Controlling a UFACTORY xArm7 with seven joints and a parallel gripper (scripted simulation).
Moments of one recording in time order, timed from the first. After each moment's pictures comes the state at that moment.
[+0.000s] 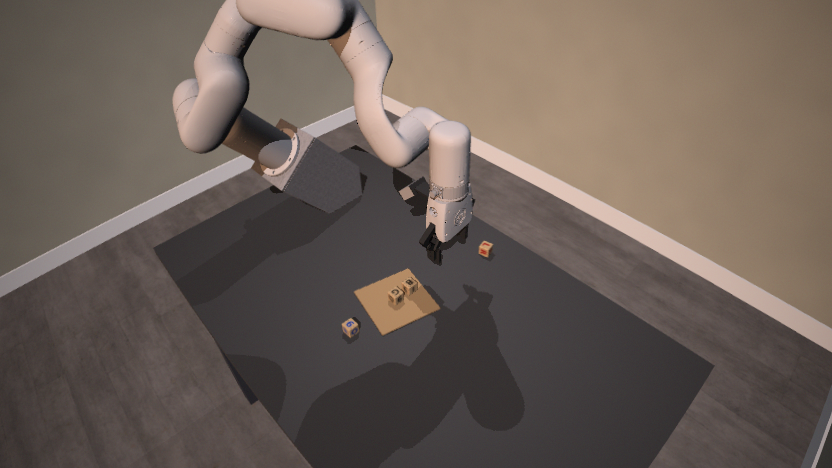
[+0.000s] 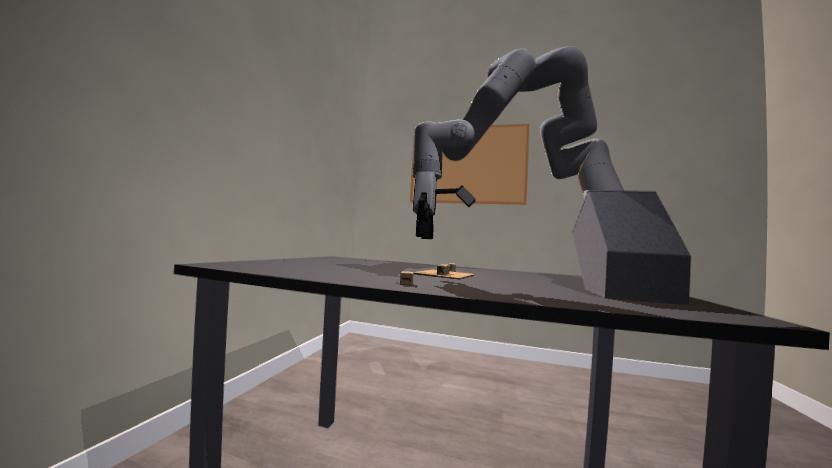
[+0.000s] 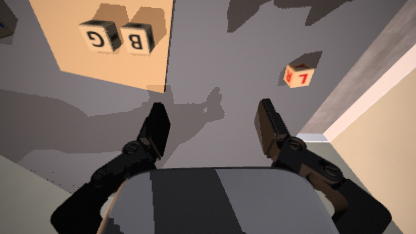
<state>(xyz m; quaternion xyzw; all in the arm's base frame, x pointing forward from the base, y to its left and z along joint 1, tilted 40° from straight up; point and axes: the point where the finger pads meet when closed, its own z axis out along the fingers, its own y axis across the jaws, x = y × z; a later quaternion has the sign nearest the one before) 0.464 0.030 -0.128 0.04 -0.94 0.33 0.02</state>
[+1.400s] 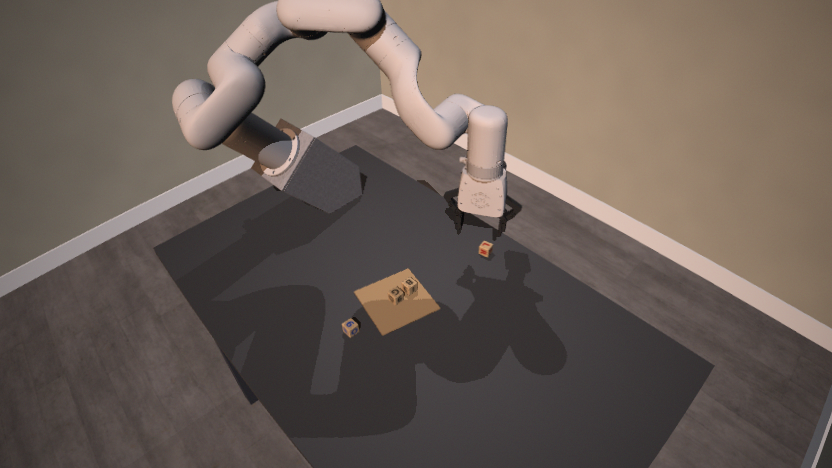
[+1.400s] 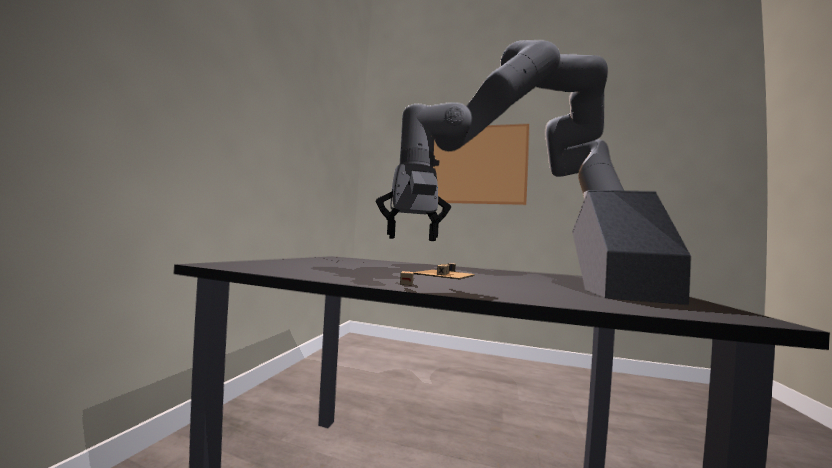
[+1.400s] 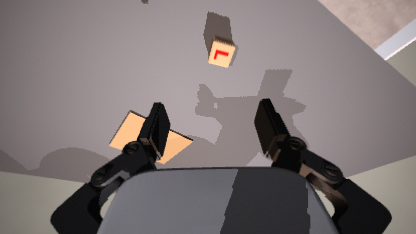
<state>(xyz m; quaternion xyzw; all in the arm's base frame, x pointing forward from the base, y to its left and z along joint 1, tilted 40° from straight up) 0.470 0.104 -0.199 -0.48 -0.81 0.29 -0.17</state>
